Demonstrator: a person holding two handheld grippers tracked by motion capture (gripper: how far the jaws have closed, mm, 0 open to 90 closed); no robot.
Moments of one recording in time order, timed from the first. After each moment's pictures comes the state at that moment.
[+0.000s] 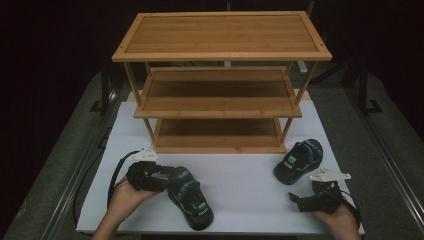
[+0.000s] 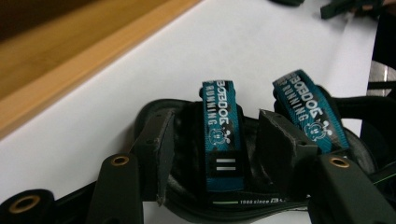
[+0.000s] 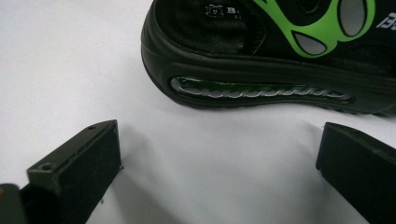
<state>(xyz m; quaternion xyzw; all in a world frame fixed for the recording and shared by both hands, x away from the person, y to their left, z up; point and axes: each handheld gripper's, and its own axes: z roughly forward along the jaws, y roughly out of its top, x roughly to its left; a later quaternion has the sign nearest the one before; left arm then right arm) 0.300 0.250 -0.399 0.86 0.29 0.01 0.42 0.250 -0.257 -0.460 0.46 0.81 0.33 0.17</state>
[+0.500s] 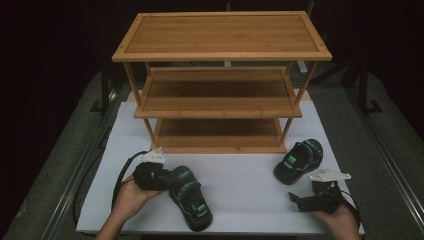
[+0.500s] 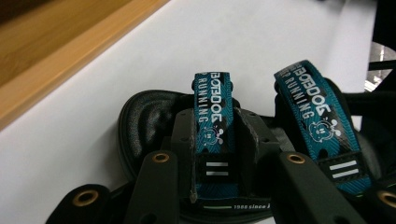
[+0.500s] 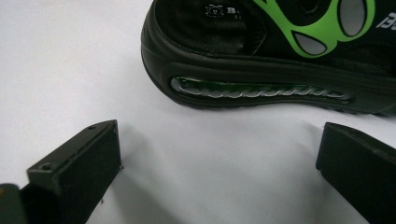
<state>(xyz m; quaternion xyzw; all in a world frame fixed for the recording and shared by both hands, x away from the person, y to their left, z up) 0.303 0.237 -0.399 0.88 0.26 0.00 0.40 0.250 -0.257 -0.460 0.46 0.81 0.33 0.17</state>
